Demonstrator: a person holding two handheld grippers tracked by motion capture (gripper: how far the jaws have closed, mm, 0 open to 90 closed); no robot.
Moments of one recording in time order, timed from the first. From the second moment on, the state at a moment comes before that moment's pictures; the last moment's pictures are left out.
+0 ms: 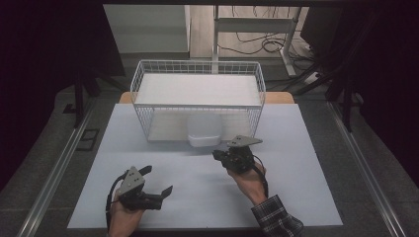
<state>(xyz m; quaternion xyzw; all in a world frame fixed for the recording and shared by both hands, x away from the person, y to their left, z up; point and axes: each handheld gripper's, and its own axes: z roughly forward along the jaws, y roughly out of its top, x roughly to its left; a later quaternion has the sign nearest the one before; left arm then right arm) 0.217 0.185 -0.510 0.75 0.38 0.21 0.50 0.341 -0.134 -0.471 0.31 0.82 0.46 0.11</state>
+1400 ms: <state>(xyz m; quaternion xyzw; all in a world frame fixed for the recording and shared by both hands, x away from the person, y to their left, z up) 0.203 0.192 -0.522 0.77 0.38 0.22 0.47 0.425 -0.077 -0.503 0.34 0.83 0.42 0.16</state>
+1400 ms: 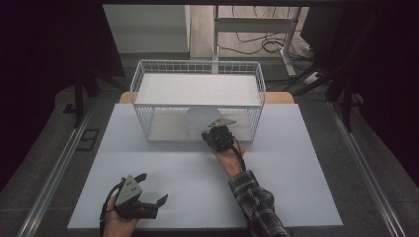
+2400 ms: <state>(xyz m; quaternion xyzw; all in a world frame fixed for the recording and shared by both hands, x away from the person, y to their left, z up) 0.204 0.193 -0.522 0.77 0.38 0.22 0.47 0.414 -0.076 -0.489 0.33 0.83 0.43 0.14</state>
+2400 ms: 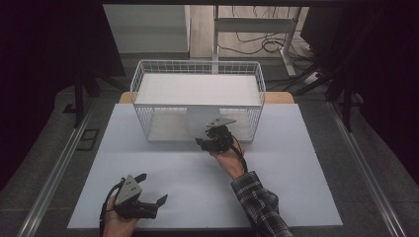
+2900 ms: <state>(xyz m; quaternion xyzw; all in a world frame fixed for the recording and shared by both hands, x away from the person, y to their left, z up) 0.205 0.193 -0.522 0.77 0.39 0.20 0.47 0.396 -0.089 -0.480 0.32 0.83 0.44 0.14</state>
